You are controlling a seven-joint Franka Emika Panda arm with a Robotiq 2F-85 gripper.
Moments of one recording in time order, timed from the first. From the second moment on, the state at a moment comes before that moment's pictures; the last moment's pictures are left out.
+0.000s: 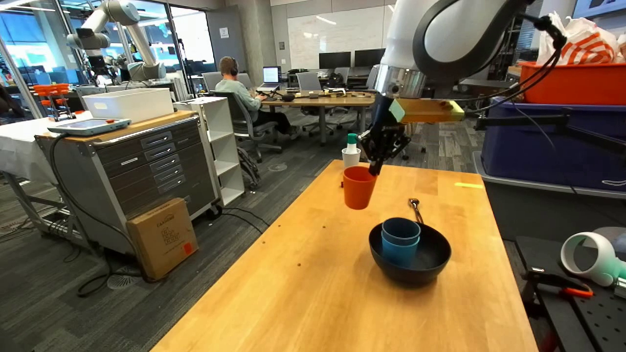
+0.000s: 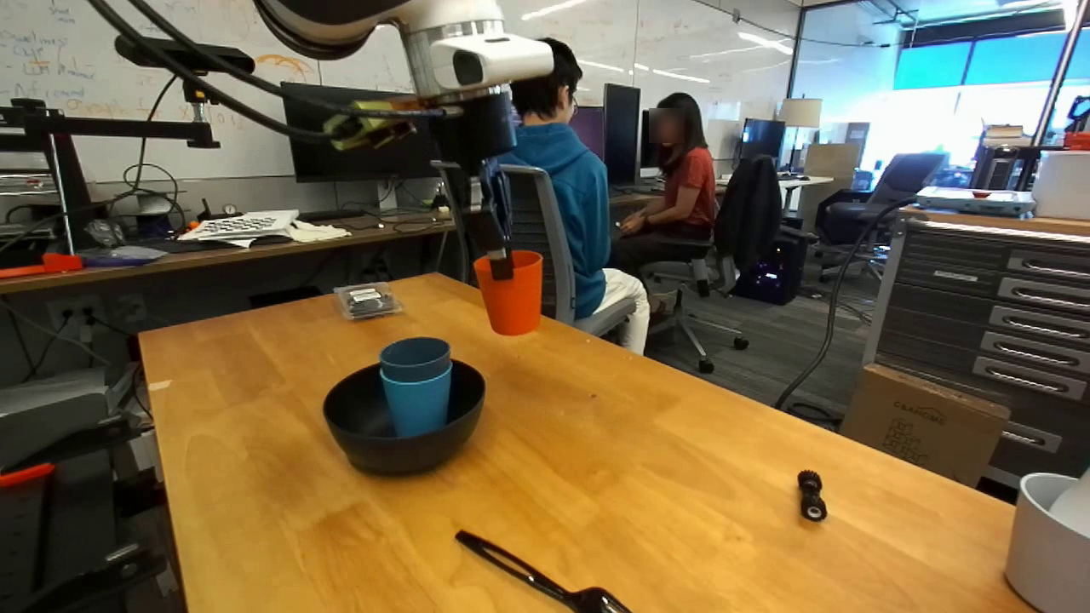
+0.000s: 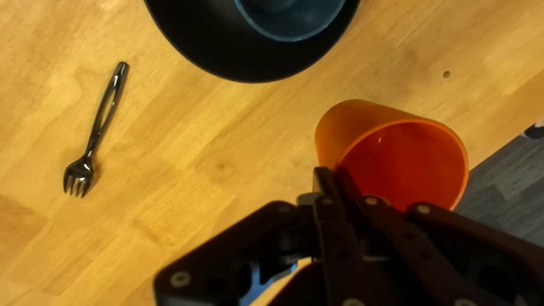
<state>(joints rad) -0.02 0.05 -0.18 -2.34 0.02 2.61 0.55</state>
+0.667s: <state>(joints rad) -0.02 -0.15 -0.09 -2.47 0.02 2.46 0.43</state>
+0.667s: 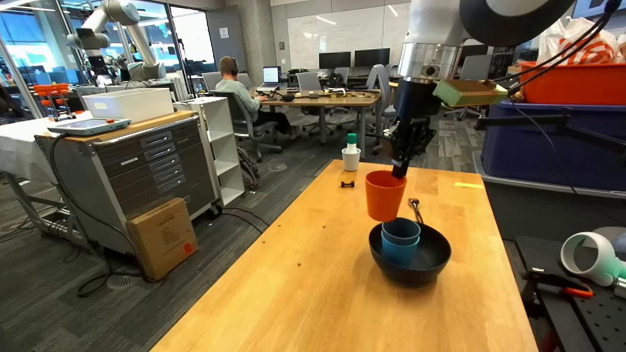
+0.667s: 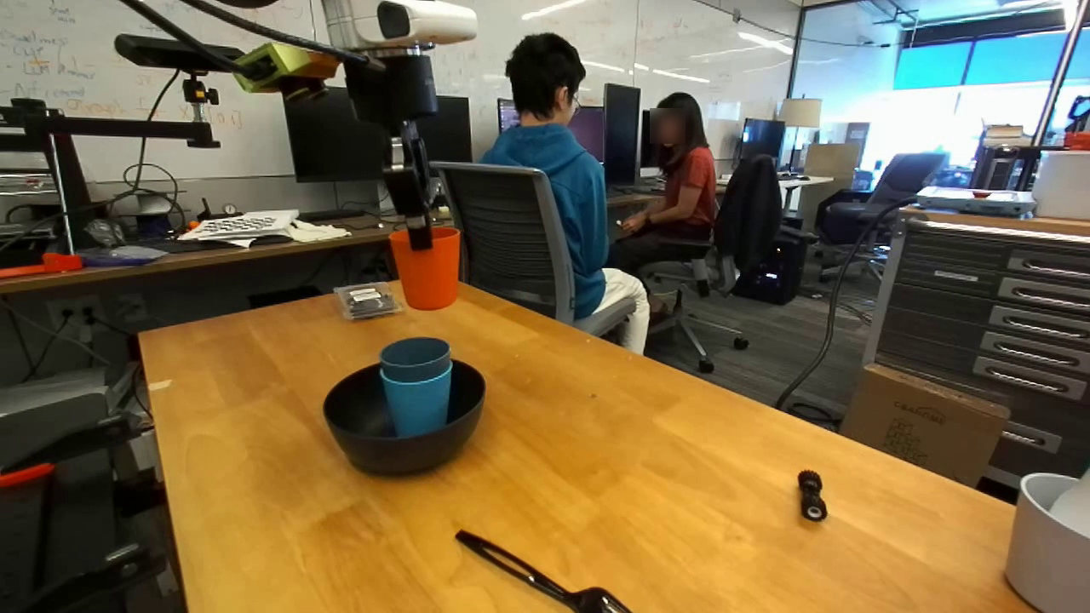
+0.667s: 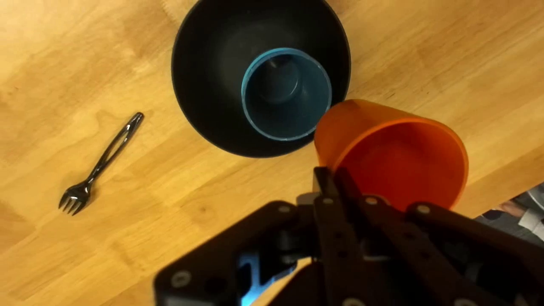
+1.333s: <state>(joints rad) -0.09 -0.13 -0.09 -2.53 -0.04 2.46 0.41</state>
